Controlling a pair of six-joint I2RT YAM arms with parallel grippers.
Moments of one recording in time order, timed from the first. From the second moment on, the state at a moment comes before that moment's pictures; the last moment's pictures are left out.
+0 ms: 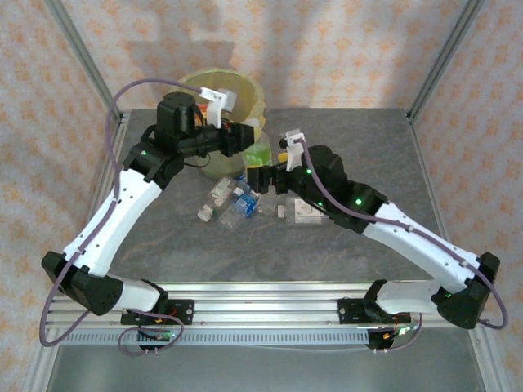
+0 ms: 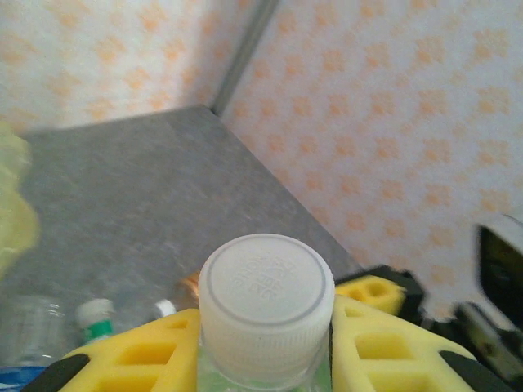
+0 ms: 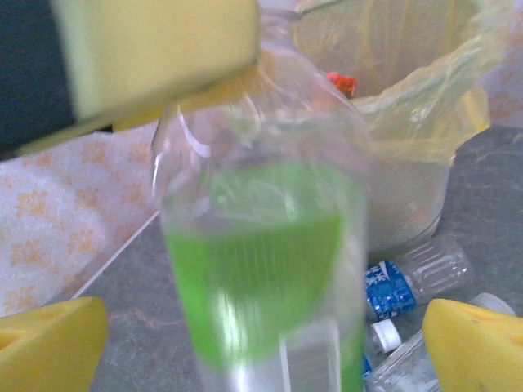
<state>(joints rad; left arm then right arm) -0.40 1.38 1.57 -0.51 0.49 -0.34 0.87 1.19 1.25 -0.36 0.08 0.37</state>
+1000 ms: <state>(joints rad) -0.20 1.78 1.97 -0.46 -0.13 -0.21 0.68 1.31 1.30 -0.73 0.46 0.70</state>
